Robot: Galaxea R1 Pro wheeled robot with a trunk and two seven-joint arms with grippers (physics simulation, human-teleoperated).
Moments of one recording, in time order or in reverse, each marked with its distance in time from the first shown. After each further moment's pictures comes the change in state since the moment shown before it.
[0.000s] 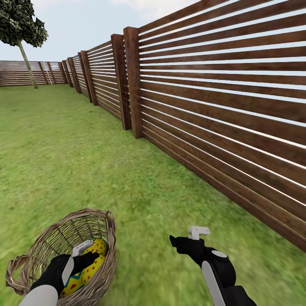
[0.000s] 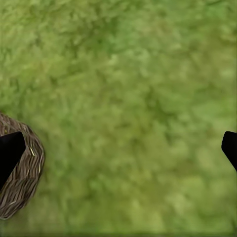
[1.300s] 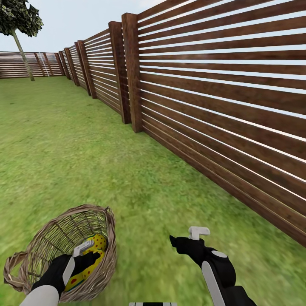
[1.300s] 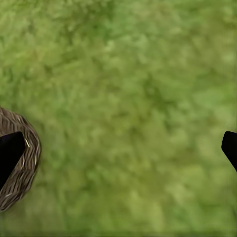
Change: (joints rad) left arm 0.001 -0.006 -0.002 0.000 -0.002 -0.001 0.000; right arm 0.001 0.000 0.000 0.000 -0.001 0.000 -0.001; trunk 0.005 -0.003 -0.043
